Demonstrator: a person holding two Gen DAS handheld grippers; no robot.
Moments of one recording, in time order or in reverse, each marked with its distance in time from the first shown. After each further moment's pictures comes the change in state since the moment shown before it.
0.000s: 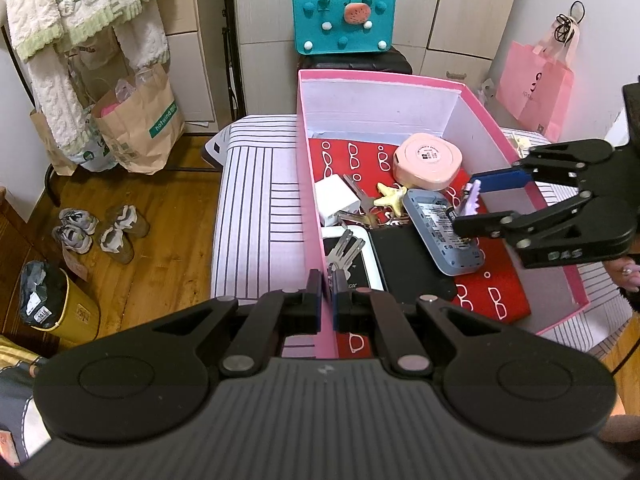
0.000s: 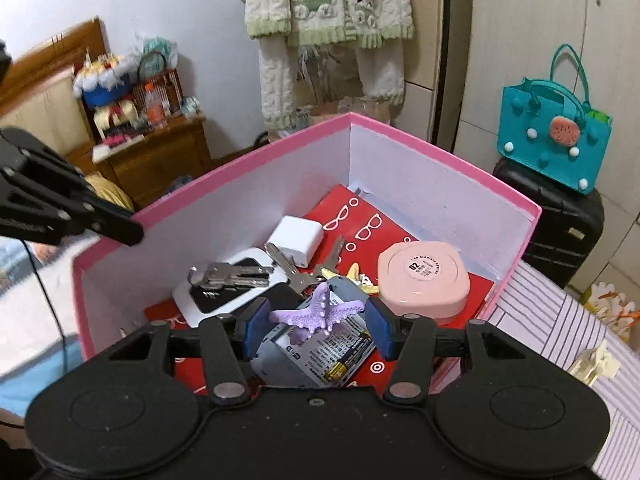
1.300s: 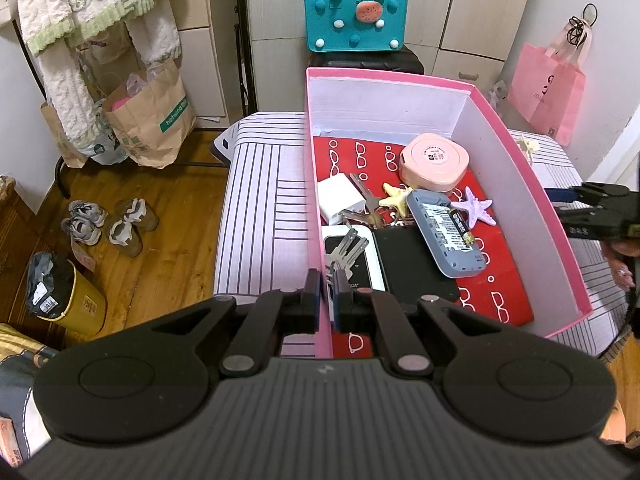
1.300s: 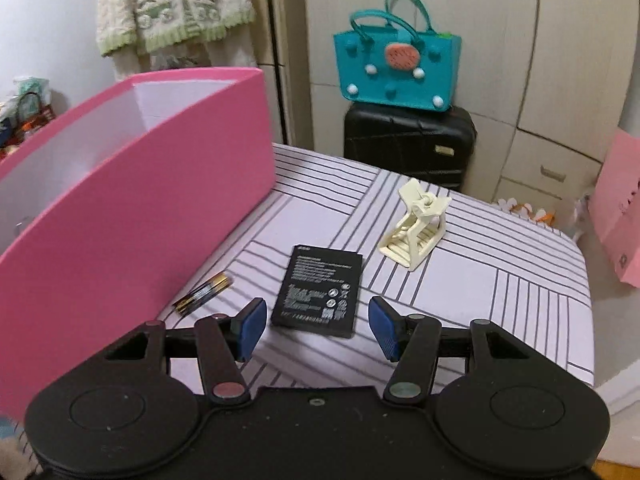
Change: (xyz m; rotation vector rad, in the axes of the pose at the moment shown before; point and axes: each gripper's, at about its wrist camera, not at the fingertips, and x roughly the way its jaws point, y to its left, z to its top) left arm -0.001 -0.004 0.001 -0.027 0.008 0.035; right arm -0.007 -0.114 -0.101 0.251 -0.001 -0.303
